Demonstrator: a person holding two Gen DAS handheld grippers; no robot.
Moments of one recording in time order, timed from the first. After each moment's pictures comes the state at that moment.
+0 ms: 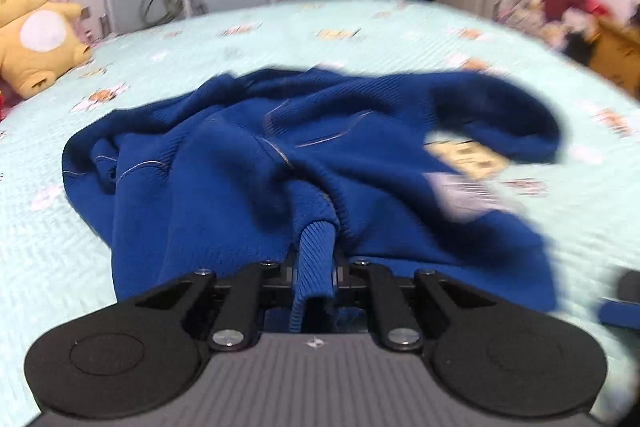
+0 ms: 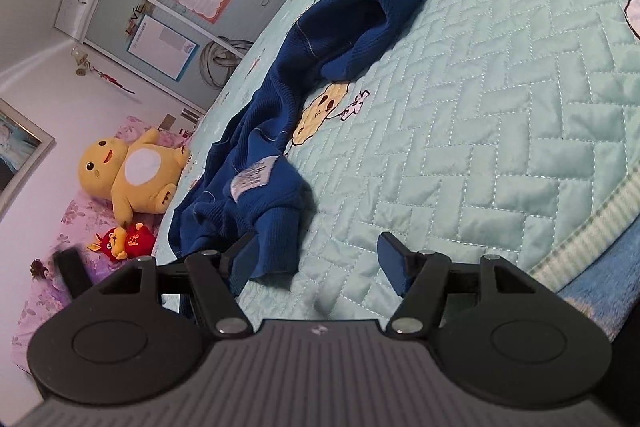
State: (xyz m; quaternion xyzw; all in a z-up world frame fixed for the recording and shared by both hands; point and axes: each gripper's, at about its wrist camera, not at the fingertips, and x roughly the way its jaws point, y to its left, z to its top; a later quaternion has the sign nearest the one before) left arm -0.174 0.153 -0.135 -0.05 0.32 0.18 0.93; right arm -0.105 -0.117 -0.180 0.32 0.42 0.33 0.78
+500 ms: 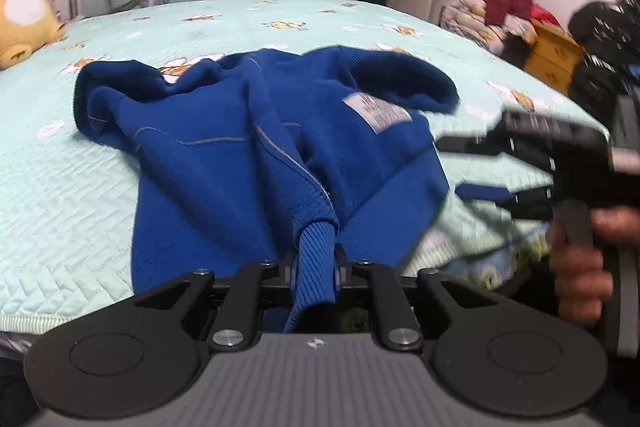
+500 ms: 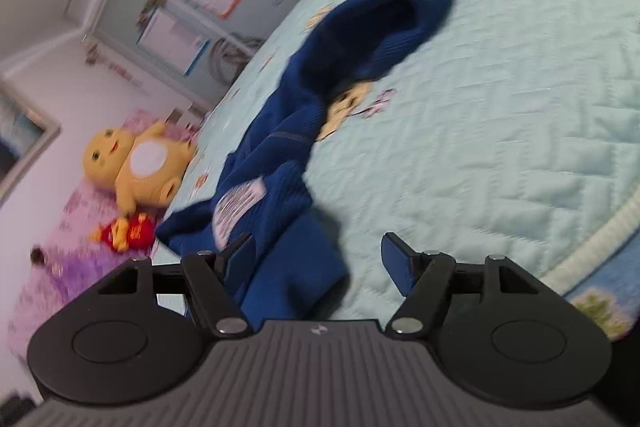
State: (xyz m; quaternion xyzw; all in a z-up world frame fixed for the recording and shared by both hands) left arm -0.286 0.110 -0.129 -0.09 0.32 0.11 0.94; right arm -0.120 -0.101 -0.167 0.29 0.40 0.35 0.79
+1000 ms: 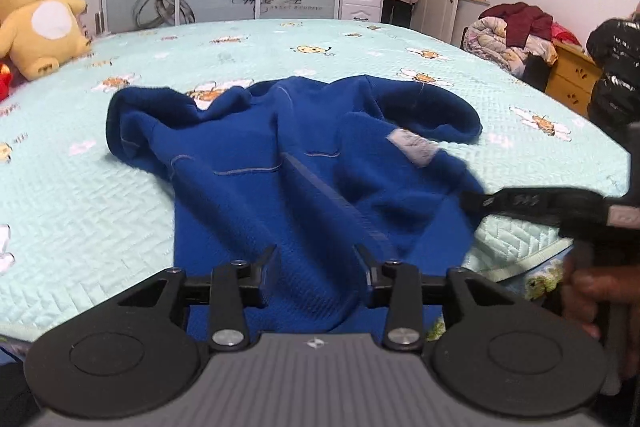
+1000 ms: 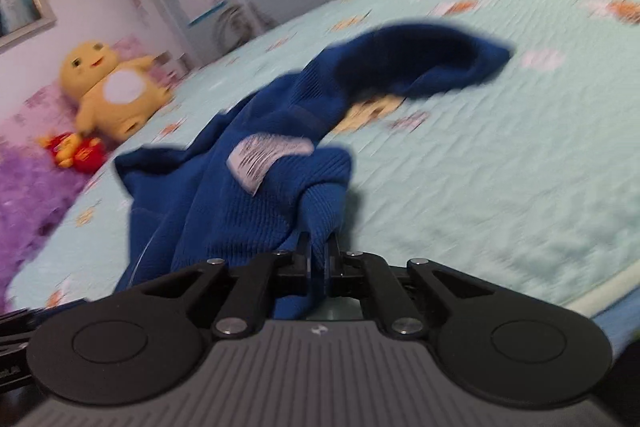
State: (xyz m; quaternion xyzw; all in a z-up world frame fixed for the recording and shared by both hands) left arm -0.296 0.112 -0.110 -0.07 0.30 0.15 0.94; right arm -0.149 -0.068 -0.145 0.12 0.34 0.32 0.88
